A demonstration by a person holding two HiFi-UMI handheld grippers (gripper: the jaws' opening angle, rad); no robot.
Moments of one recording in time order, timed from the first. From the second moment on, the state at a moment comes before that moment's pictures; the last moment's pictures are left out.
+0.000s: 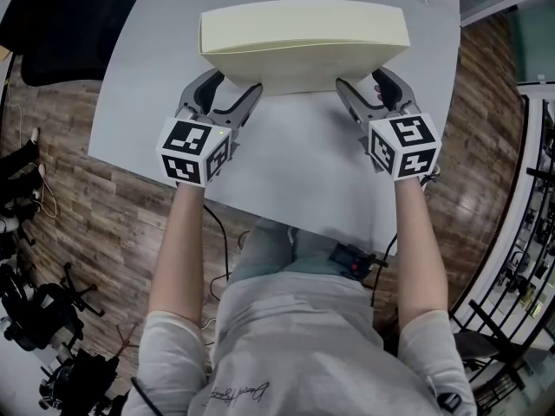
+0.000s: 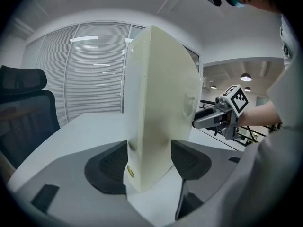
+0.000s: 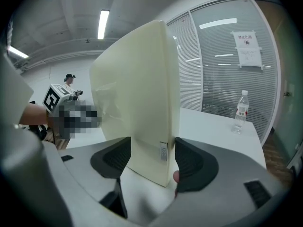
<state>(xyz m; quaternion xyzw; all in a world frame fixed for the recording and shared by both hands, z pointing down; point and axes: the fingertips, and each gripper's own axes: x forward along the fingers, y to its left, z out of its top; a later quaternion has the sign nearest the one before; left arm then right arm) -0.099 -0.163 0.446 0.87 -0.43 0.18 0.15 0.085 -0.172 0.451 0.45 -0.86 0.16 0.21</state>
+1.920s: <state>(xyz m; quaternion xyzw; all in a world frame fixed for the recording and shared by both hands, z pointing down) -0.058 -0.044 0.393 0.88 -0.42 0.15 0.16 0.065 -0.038 0.397 0.42 -0.87 0.15 0.20</state>
